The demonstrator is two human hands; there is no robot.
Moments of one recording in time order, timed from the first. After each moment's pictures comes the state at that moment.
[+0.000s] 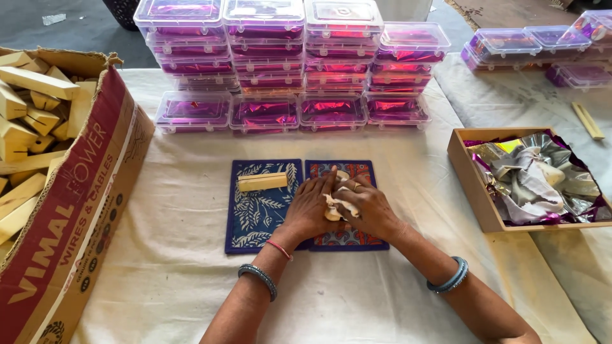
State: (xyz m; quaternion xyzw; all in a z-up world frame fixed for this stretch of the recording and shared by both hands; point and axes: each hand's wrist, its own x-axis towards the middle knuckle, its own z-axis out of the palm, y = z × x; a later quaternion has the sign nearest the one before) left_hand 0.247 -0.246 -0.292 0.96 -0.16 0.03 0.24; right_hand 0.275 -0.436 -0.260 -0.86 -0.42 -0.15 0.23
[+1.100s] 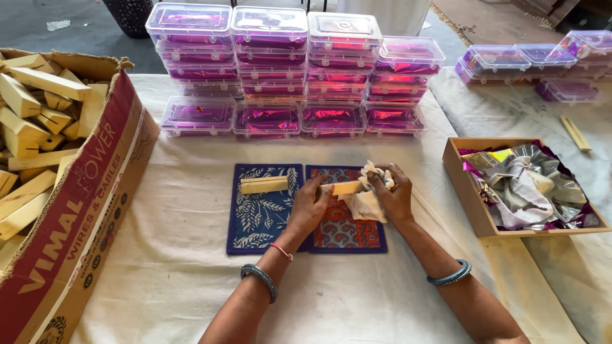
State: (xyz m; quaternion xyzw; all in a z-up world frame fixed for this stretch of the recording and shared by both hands) left_hand 0.257 -0.250 -0.306 0.86 -0.03 0.12 0.50; right_hand 0.311 -0.468 -0.285 -0.81 -0.15 -0.15 0.55
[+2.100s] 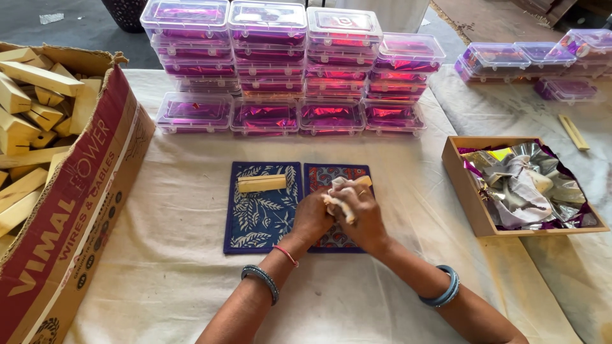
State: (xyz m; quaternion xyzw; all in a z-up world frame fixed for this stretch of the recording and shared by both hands) left_hand 0.240 -0.261 -0.295 0.90 -0.08 0.10 0.42; right_hand 0.246 -0.417 -0.261 -0.85 -0.31 -0.26 0.34
